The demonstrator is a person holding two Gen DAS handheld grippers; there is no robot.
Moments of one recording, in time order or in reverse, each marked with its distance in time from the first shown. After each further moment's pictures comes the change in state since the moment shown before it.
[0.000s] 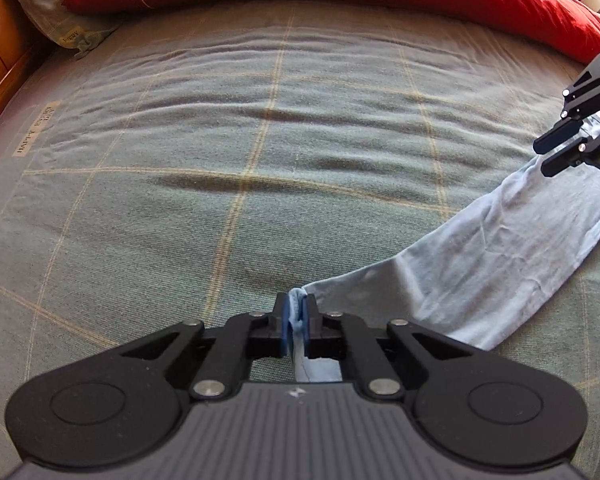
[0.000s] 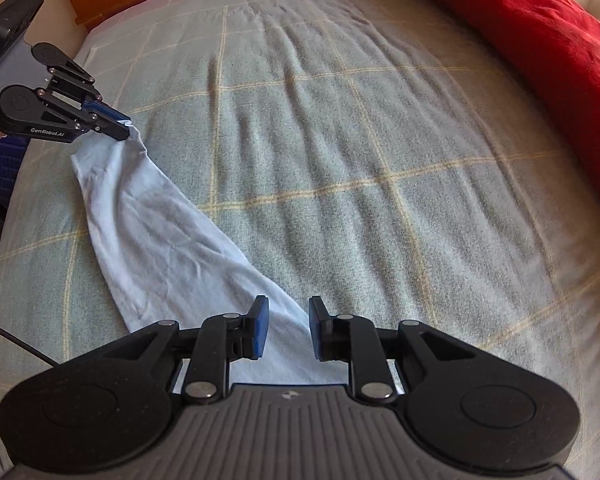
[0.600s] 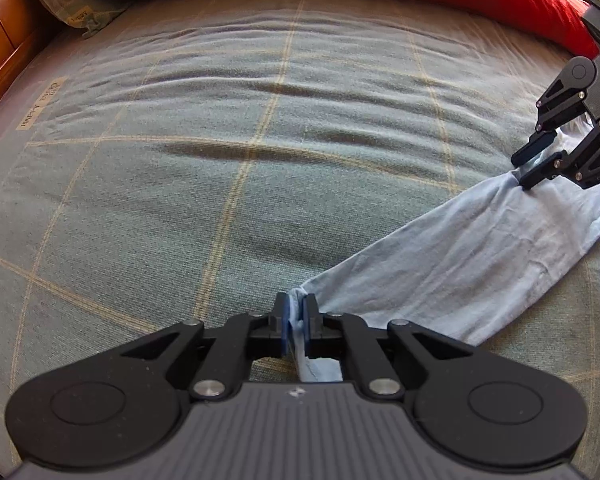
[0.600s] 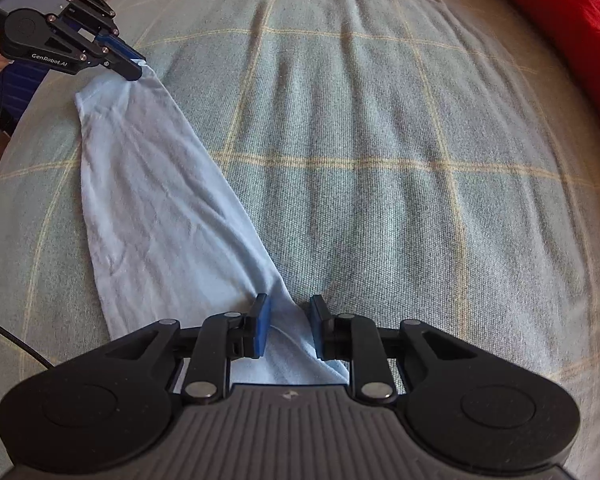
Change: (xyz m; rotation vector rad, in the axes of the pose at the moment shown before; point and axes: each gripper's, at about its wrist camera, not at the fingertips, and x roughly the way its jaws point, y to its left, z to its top) left arm 0.005 0.004 -0.014 -0.013 0.008 0.008; right arm 0.070 0.012 0.010 -0.204 0.100 0.048
